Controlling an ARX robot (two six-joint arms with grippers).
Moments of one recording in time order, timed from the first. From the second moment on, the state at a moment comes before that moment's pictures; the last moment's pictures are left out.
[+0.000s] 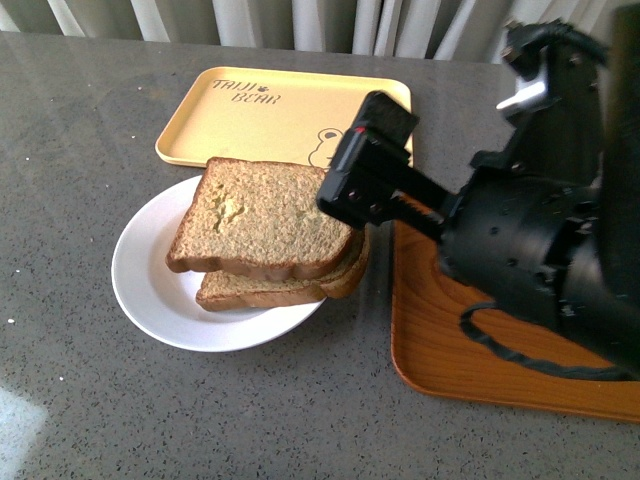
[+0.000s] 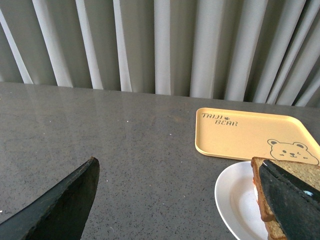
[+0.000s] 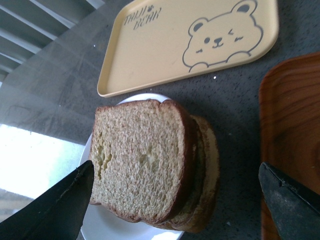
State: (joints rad) left arm 0.00 0.02 0.02 0.00 0.00 -0.01; right arm 0.59 1.76 0.53 0.84 0.15 0.76
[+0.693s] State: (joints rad) left arm 0.00 0.02 0.02 0.00 0.00 -0.01; right arm 0.24 1.03 0.14 0.88 0.22 0.03
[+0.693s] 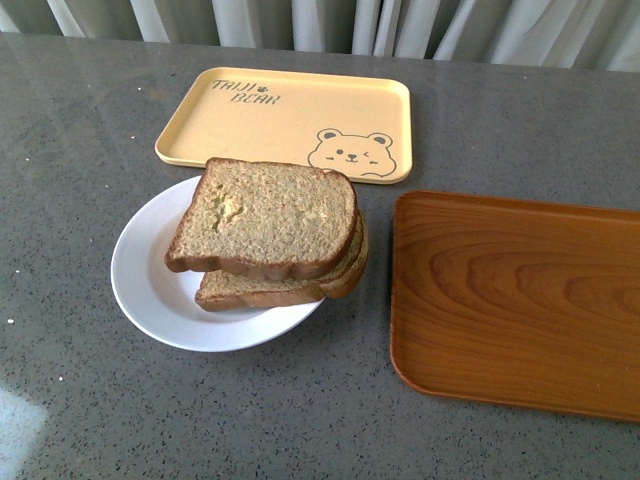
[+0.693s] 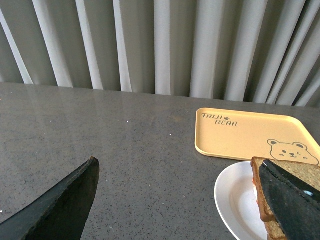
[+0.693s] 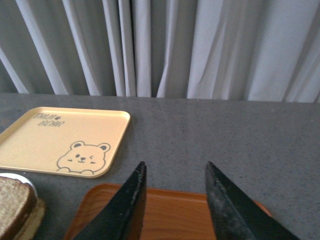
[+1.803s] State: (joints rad) left arm 0.00 0.02 0.02 0.00 0.00 -0.01; right arm 0.00 0.32 0.02 0.32 0.00 0.01
